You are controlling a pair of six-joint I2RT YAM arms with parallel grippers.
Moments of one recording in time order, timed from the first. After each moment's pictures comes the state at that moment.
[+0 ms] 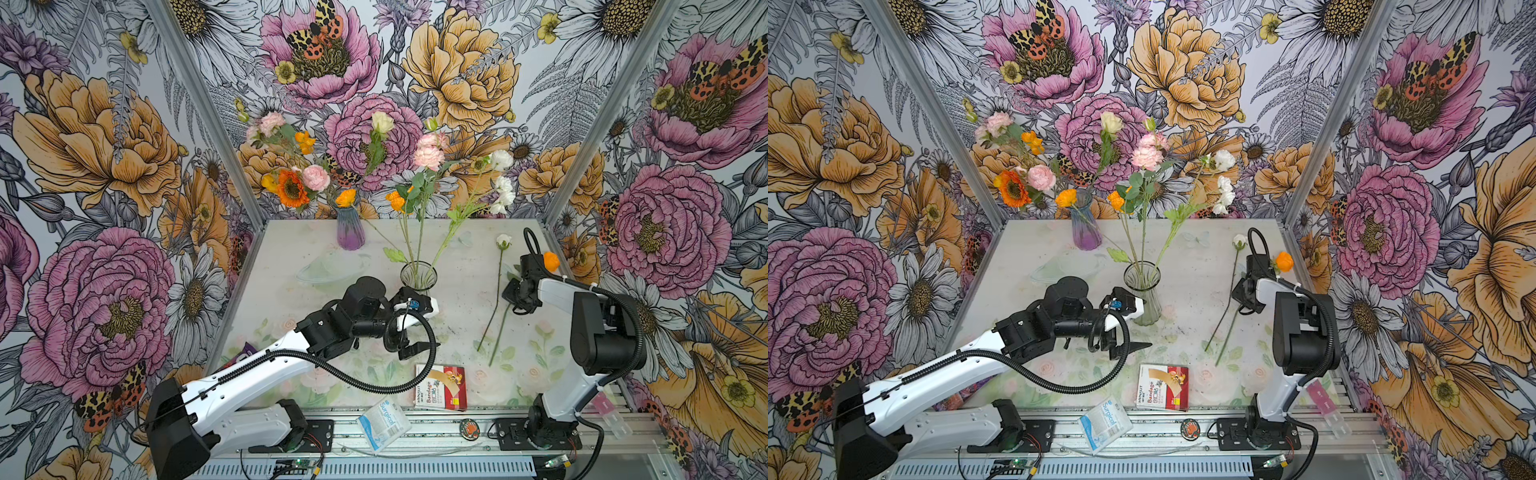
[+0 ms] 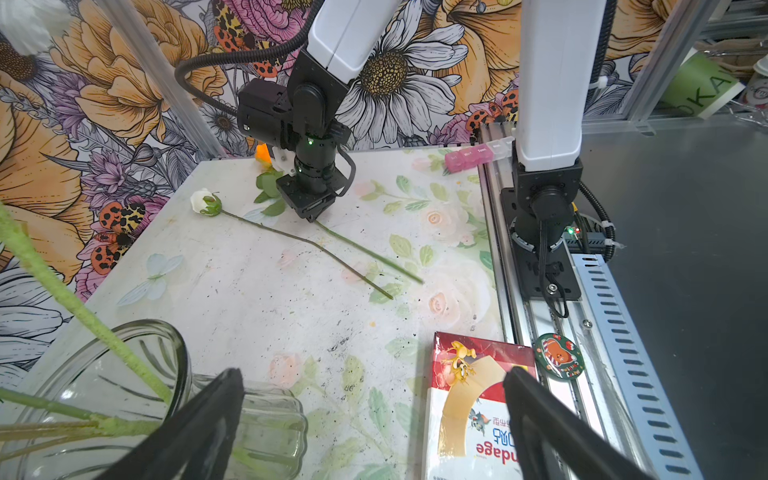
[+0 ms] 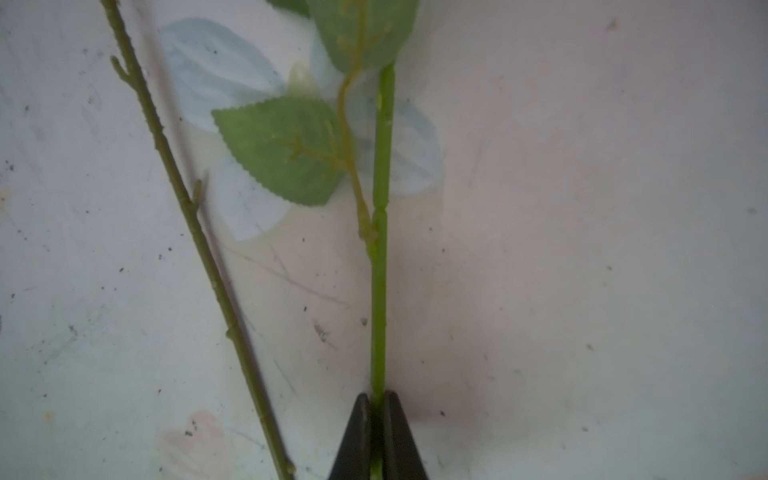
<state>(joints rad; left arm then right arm) -0.91 1.13 0.95 -0.24 0.41 0.36 -0.09 1.75 0.96 -0.36 0.00 0.57</state>
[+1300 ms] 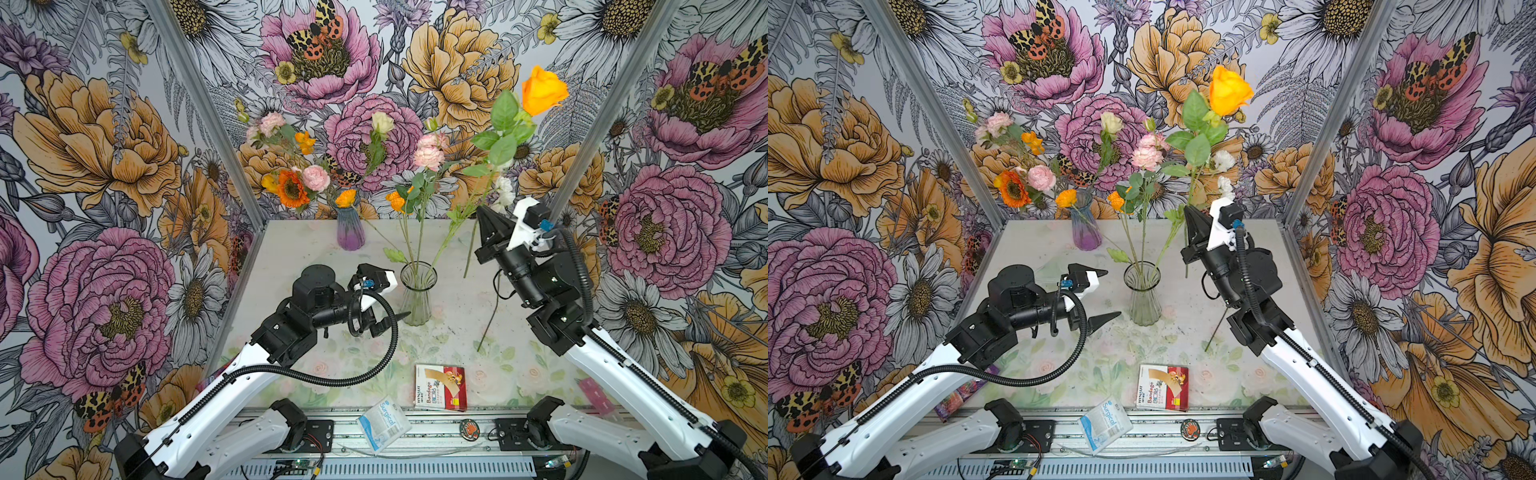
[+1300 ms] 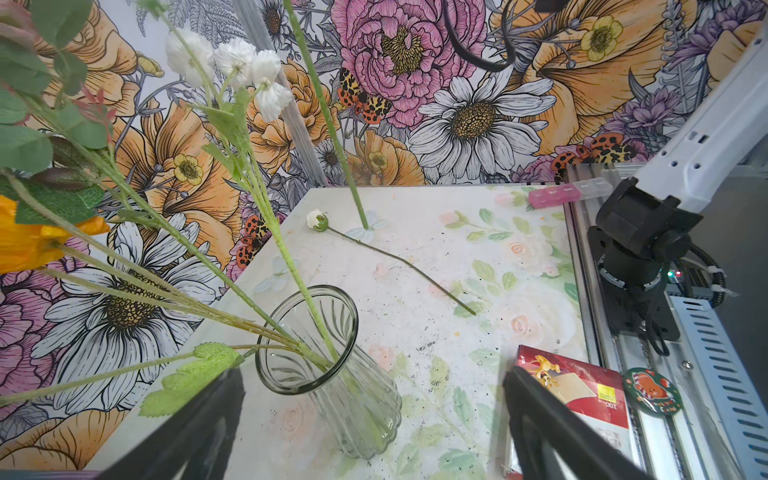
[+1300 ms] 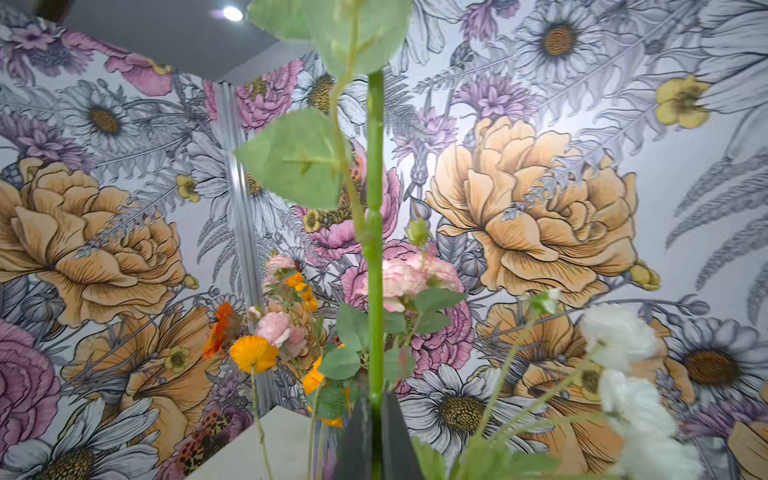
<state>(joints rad) -0.66 0.93 0.95 -0.26 0.46 0.39 0.60 1.05 1.04 0.35 0.05 0.02</state>
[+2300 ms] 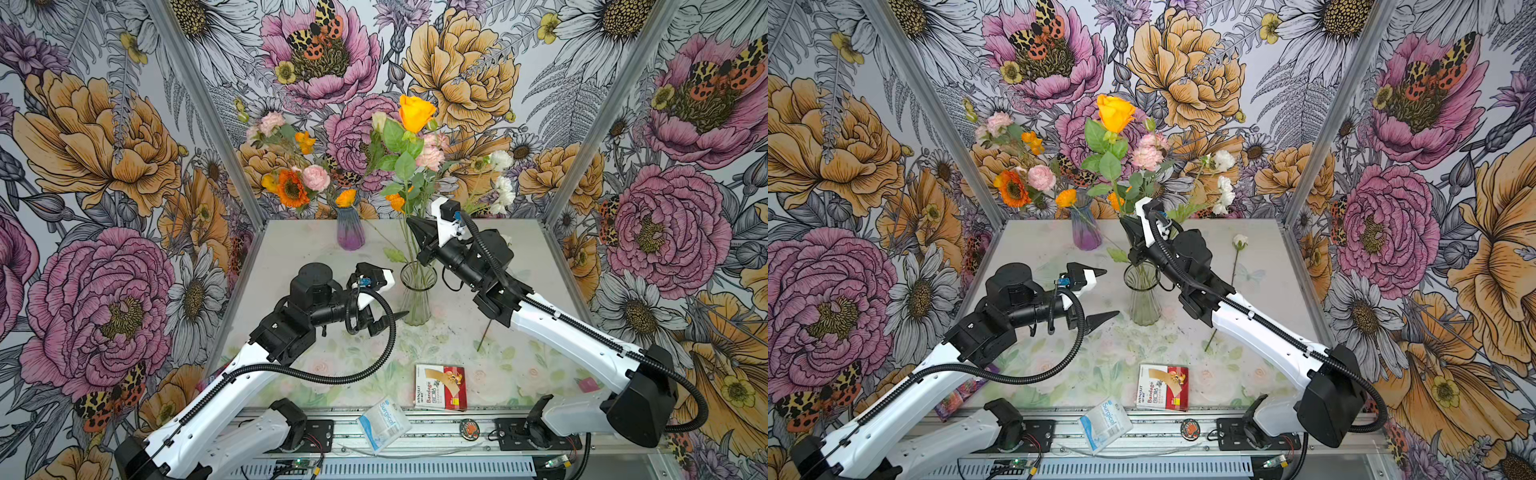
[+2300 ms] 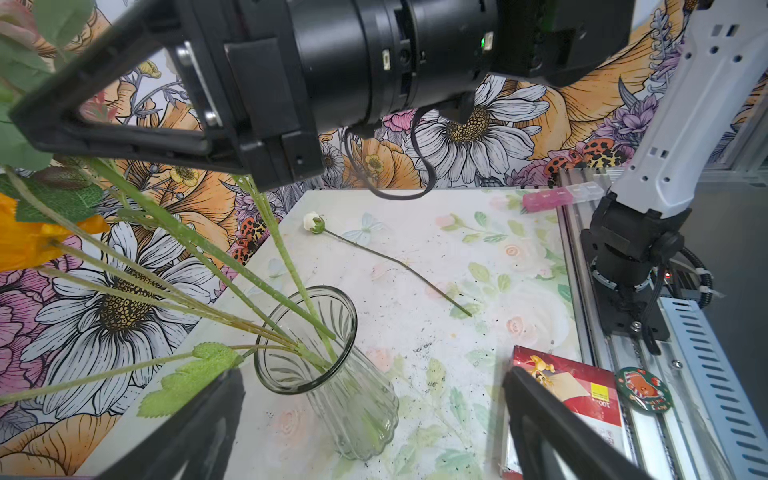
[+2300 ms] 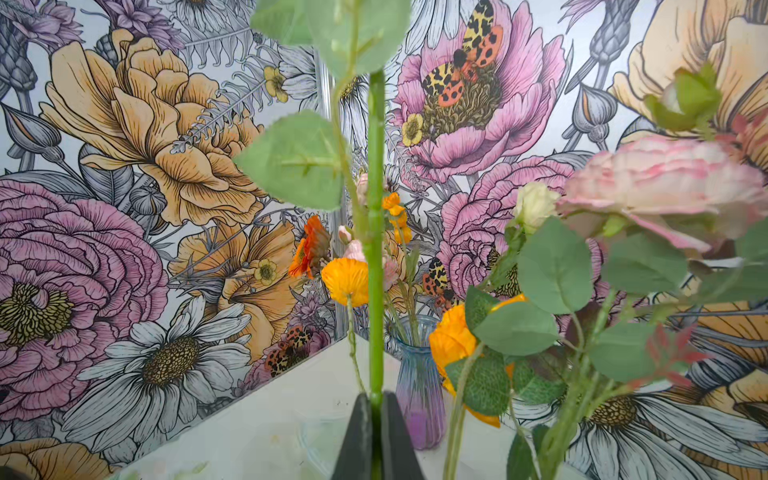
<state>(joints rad) -0.62 0.93 0.95 -0.26 0.51 0.38 0.72 1.38 1.19 0.33 -0.08 0.03</state>
